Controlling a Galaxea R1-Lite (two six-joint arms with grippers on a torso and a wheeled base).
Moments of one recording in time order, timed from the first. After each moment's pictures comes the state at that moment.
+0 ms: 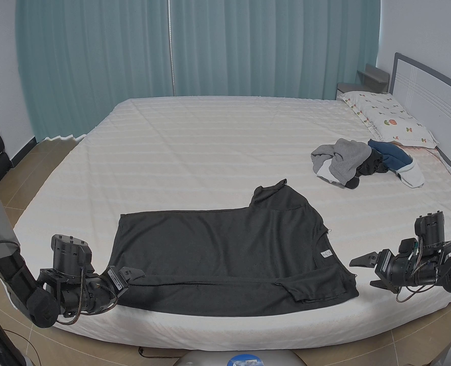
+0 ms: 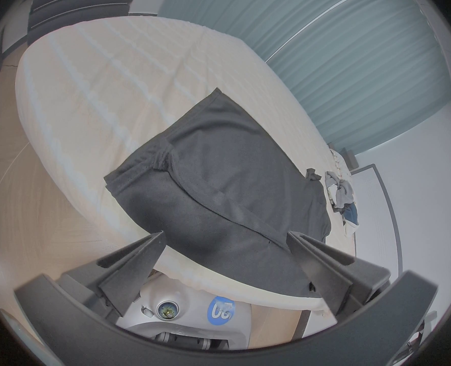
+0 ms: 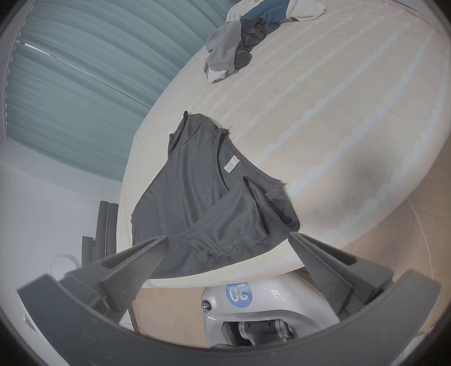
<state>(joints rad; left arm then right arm) -0.23 1.92 -0.25 -0.90 -0.11 -0.91 0.10 1.74 -0.33 -0.64 0.29 0.73</state>
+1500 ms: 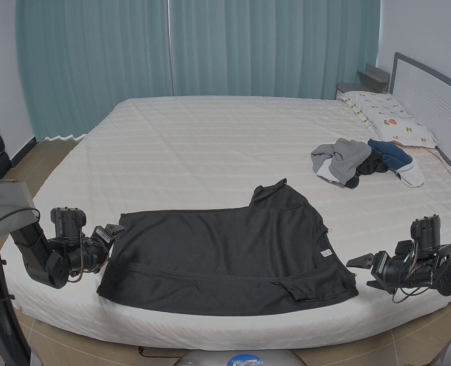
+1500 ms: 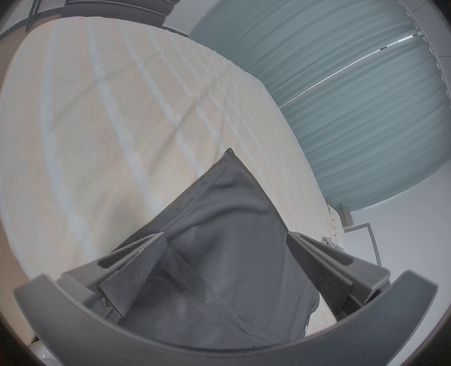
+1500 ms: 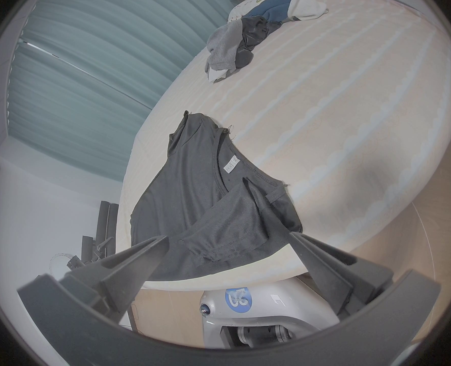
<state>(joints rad) 0.01 2.15 -0.56 -0.99 -0.12 -1.00 0.10 1.81 -0.30 -0.75 0.28 0.73</state>
